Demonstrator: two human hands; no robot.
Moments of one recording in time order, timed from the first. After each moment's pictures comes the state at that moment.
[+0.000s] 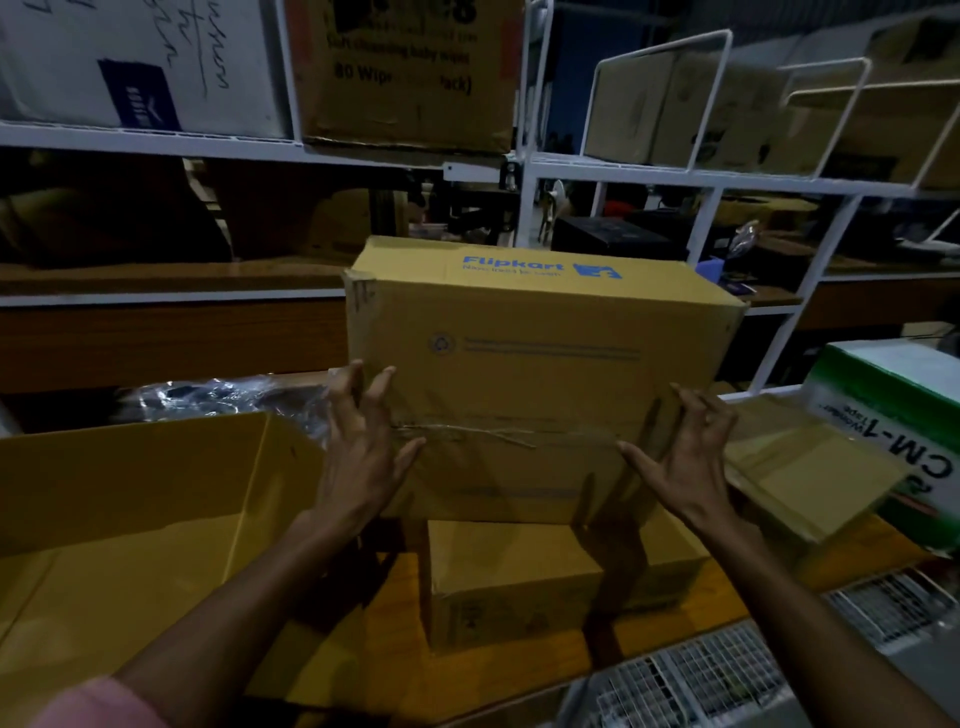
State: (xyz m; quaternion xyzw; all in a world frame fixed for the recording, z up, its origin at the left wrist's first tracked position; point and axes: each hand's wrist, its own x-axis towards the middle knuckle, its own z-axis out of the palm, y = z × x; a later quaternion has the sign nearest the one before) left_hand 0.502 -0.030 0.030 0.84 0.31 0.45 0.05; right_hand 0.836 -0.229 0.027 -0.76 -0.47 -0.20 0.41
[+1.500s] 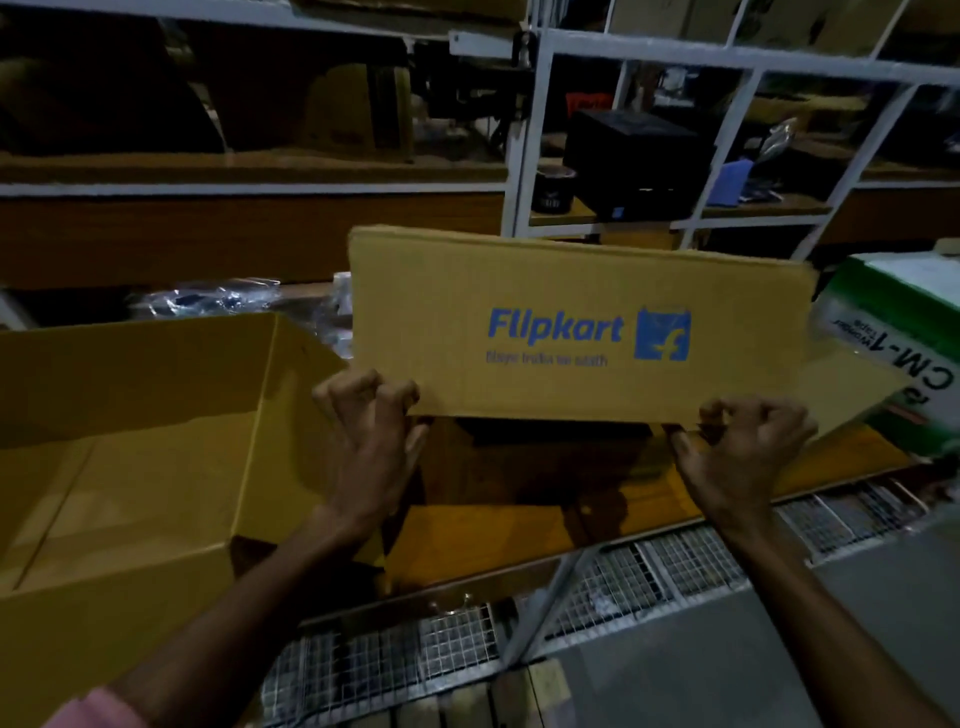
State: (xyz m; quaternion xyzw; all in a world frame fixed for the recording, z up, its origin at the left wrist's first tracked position) left_hand 0.463 -0.131 -0.012 0.82 0.31 0.49 -0.03; right_hand 0.780 -0.326 -0.012 -0.77 -0.41 -0.34 0.36
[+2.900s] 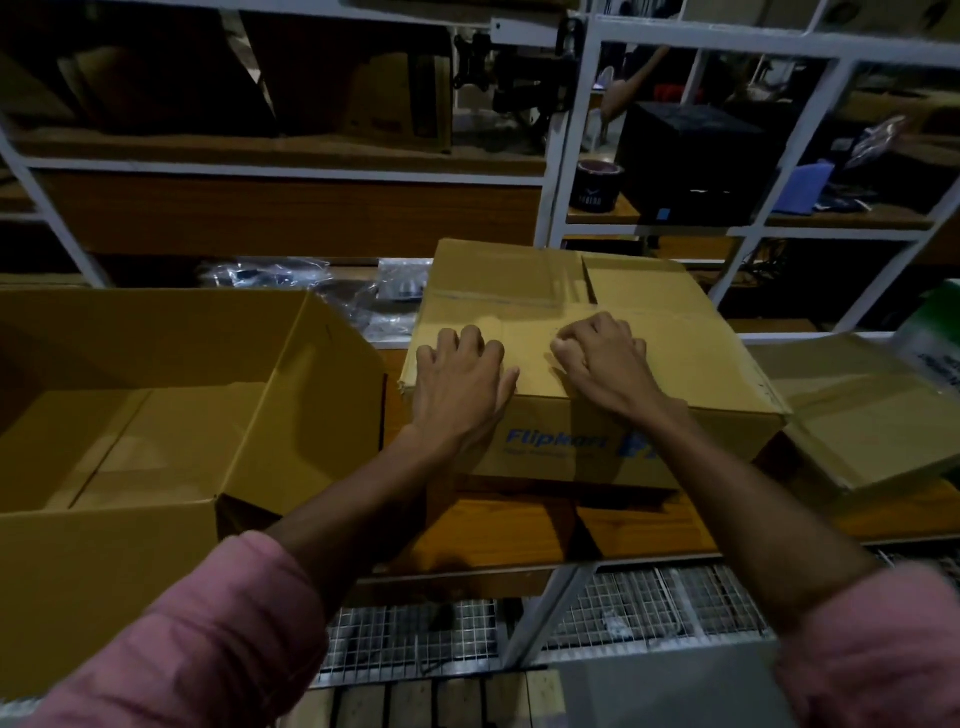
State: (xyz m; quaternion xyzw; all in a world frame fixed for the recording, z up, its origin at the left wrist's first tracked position) left_hand 0.578 -0.135 0.018 0.87 0.44 0.19 -0.09; right_hand 0.784 -0.184 0.034 -0.76 -0.62 -0.03 0.20
